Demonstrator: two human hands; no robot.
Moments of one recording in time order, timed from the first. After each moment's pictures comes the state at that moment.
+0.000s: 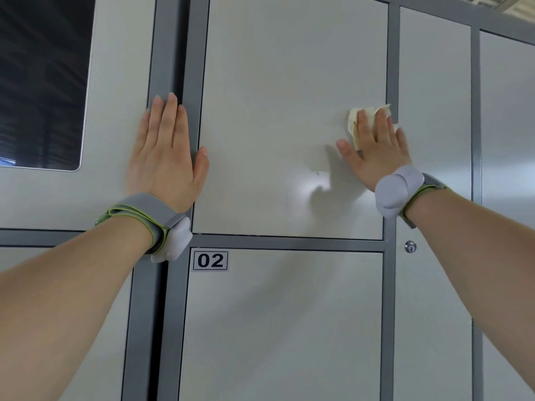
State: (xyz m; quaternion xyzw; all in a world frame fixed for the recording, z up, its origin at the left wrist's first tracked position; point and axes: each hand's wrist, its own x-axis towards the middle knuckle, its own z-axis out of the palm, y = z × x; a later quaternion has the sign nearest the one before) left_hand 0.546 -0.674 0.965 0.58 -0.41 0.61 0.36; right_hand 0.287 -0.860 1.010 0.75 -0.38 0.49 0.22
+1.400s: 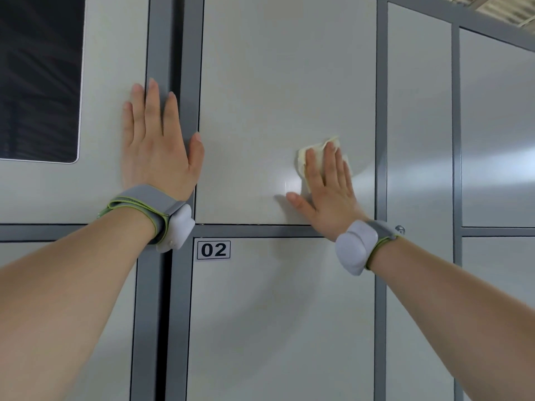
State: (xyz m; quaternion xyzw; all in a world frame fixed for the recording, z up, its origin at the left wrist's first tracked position) left_hand 0.551 -0.672 0.963 0.55 -0.39 0.61 0.41; right_hand 0.332 -0.819 0.925 0.82 -0.29 0.44 0.22
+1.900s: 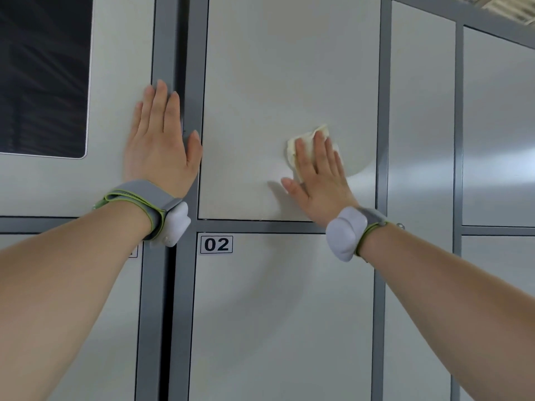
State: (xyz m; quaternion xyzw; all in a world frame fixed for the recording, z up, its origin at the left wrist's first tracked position) left_hand 0.556 -0.666 0.963 0.55 -0.43 0.58 0.42; right_hand 0.342 -0.811 0.937 0.82 -0.26 0.46 0.22
